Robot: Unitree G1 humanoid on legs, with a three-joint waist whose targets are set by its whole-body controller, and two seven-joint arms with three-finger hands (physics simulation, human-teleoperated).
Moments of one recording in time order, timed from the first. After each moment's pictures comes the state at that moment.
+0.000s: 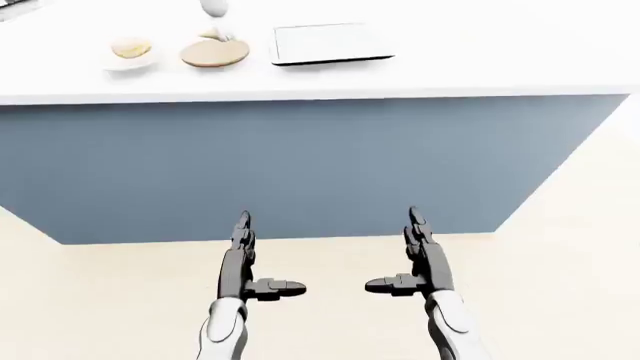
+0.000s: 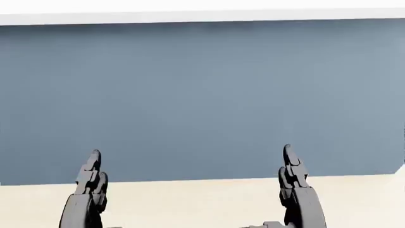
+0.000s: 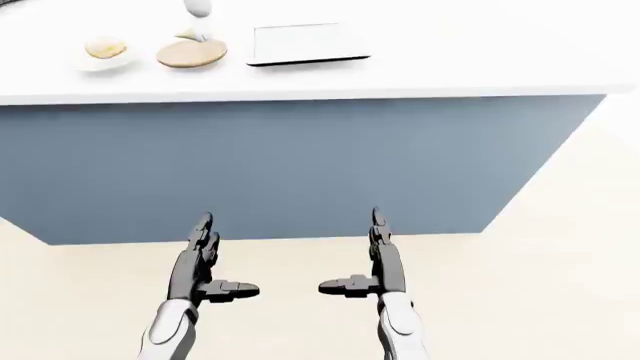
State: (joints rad) left arm 0.03 0.02 0.04 0.09 -0.01 0.06 -0.04; right arm 0.03 -0.01 -0.04 0.09 0.01 0.06 0.04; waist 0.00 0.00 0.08
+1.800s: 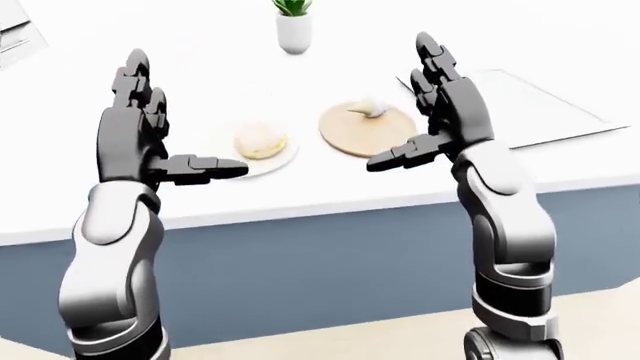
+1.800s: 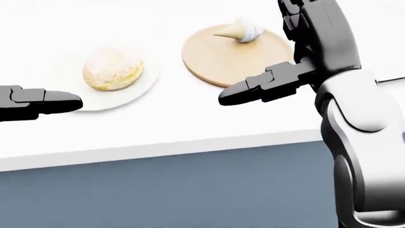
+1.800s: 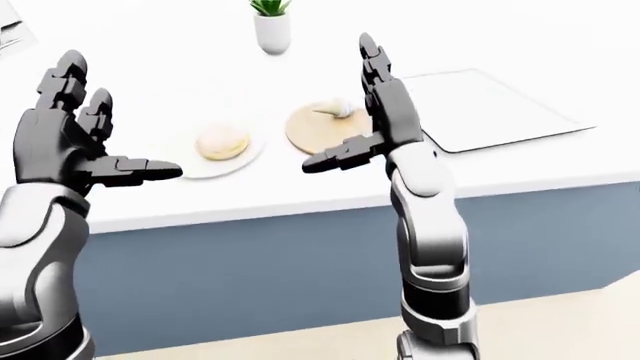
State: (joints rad) left arm -0.49 0.32 0.27 -0.48 -0.11 0.73 0.00; right arm -0.68 -0.19 -0.08 -0.31 -0.06 0.69 0.18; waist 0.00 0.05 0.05
